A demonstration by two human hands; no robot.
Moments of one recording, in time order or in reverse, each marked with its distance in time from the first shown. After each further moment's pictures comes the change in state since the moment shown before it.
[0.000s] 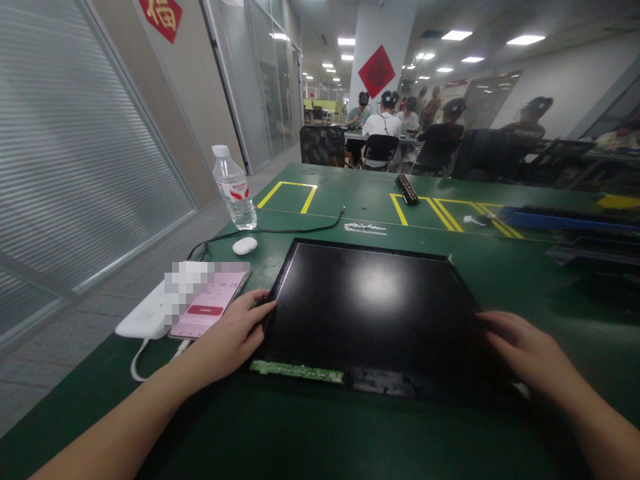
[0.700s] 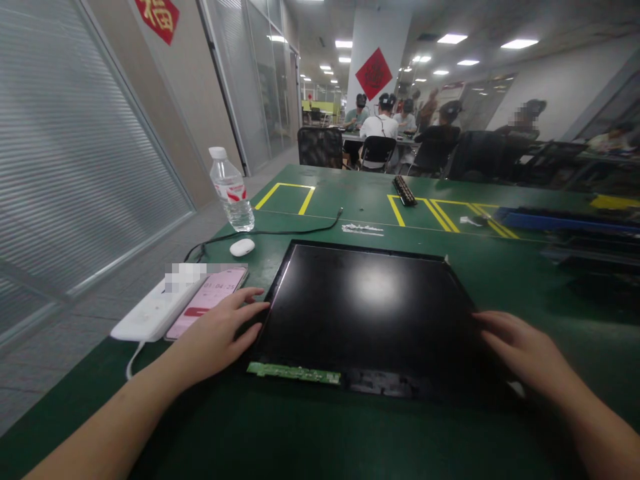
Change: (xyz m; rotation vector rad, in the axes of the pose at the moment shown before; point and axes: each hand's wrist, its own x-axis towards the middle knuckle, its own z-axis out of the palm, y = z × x) left_hand 0.005 0.015 -0.032 0.071 -0.032 -0.024; right_hand 0.000 -0.002 -0.001 0.017 0.018 0.001
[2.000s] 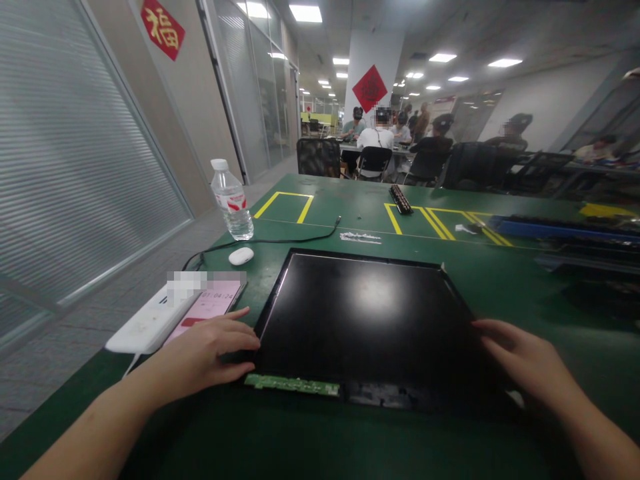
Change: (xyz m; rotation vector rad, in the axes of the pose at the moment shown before) left_hand -0.008 -0.016 -0.014 -0.160 -0.129 0.283; right_hand -0.004 -0.004 0.004 0.133 0.034 0.202
